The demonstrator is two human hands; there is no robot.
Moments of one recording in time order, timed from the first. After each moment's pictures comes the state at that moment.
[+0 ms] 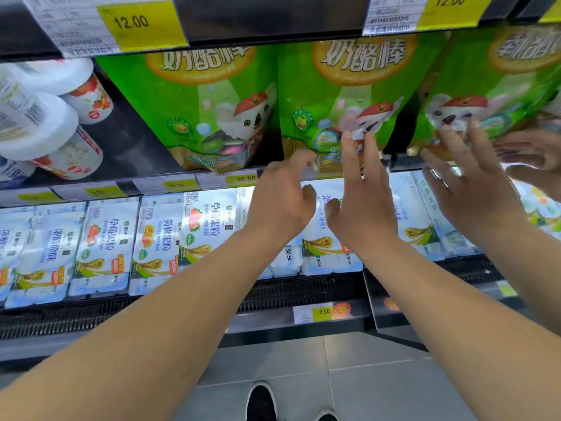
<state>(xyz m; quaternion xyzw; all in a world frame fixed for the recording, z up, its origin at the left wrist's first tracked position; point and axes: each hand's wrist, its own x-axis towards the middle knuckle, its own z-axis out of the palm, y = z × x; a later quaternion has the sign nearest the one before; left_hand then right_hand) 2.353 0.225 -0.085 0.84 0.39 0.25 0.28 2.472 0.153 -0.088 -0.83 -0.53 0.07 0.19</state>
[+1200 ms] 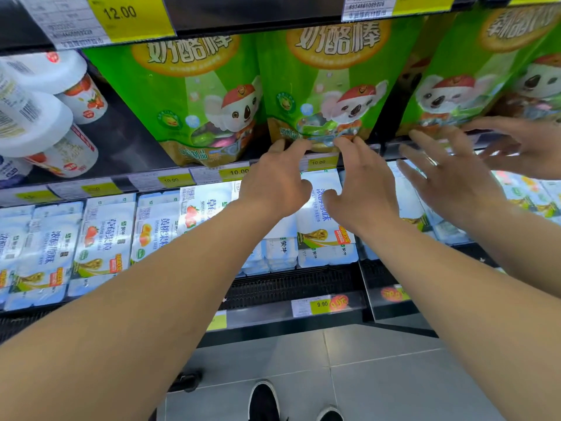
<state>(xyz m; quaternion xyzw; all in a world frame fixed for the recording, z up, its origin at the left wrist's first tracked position) 2.362 0.239 -0.080 0.86 0.43 0.08 0.25 2.491 0.152 -0.092 -0.84 -0.52 0.09 0.16</state>
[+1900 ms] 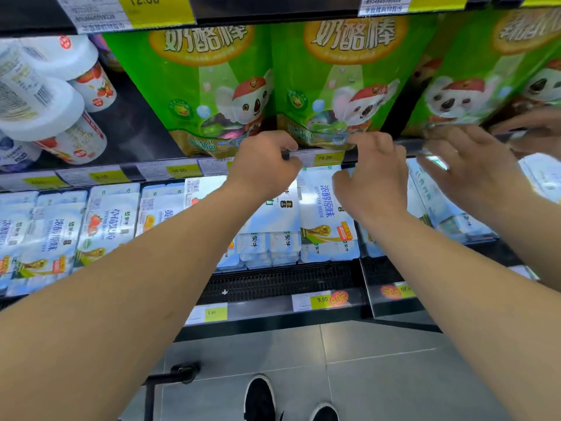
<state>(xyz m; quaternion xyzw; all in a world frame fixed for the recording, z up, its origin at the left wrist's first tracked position) 2.338 0.250 -0.063 0.81 0.45 0.17 0.33 2.481 0.150 -0.070 -0.86 -0.47 0.06 0.21</state>
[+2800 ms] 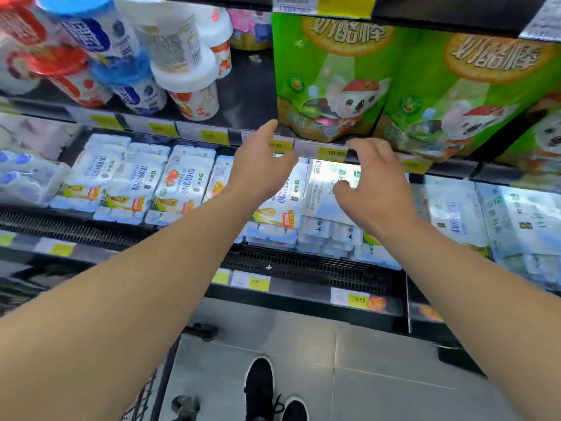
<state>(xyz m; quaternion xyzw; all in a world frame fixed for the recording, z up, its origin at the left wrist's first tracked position) 2.212 0.239 -0.049 0.64 0.61 0.24 0.39 2.378 0.171 -0.052 -0.75 -0.61 0.15 0.20</state>
